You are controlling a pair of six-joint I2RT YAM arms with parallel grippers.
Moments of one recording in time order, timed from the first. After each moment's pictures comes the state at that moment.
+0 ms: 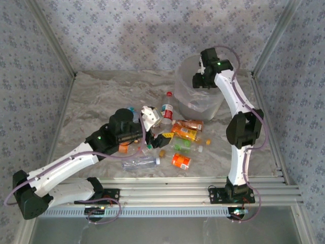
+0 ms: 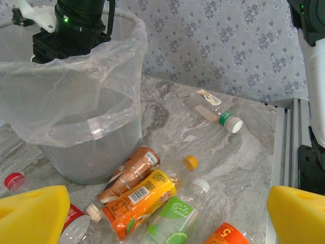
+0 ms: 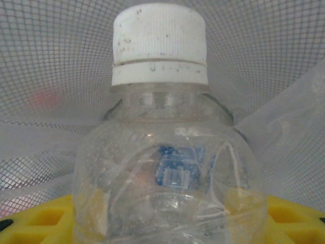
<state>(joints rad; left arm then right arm) -0.91 1.05 0.95 -0.16 0.23 0.06 0.24 2.06 2.11 -1.10 0.07 0.15</state>
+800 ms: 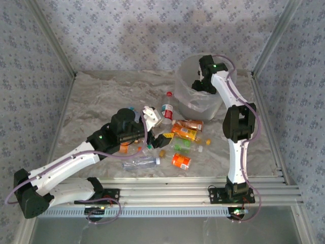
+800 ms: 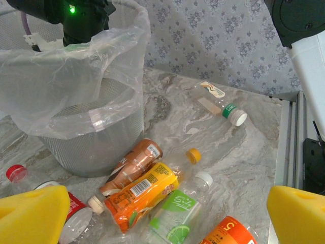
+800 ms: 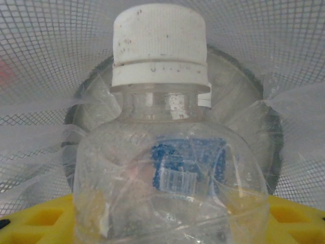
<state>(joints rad) -0.91 1.06 0.95 -0.18 0.21 0.07 0.22 2.20 2.12 -1.15 0.01 0.17</state>
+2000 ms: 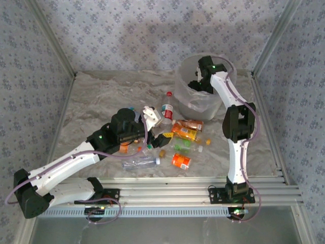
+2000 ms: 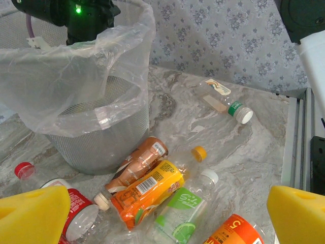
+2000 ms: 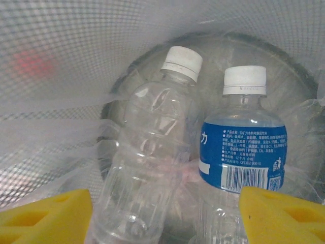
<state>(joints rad) -0.91 1.06 0.95 -0.19 0.19 0.09 0.22 2.18 2.10 -1.11 -0.11 0.19</state>
